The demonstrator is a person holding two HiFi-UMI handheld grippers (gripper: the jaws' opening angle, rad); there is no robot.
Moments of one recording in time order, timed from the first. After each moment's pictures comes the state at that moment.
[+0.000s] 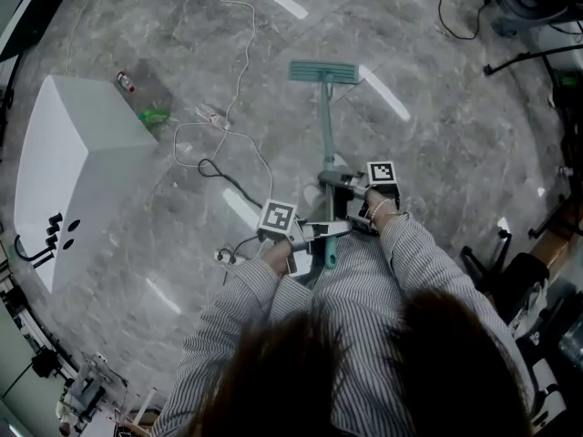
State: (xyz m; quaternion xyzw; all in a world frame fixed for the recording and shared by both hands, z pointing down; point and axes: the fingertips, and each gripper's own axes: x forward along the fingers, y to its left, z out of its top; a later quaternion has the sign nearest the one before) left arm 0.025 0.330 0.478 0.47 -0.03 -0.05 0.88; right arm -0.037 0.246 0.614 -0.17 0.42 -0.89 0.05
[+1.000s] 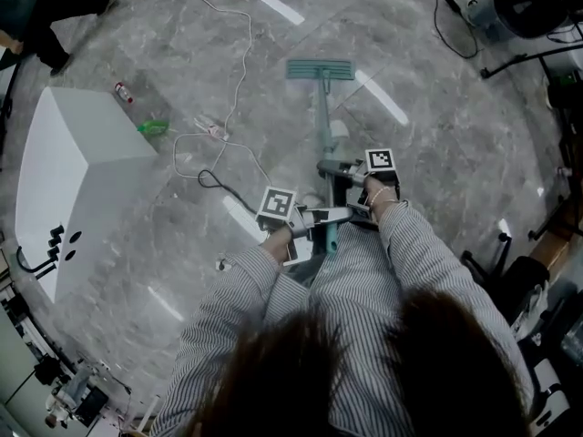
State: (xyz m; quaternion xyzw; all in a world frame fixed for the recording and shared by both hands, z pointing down) left arm 0.033 0.270 0.481 0.49 -0.02 -0.05 0.87; right arm -0.030 0.183 0.617 -0.18 0.44 -0.88 0.05
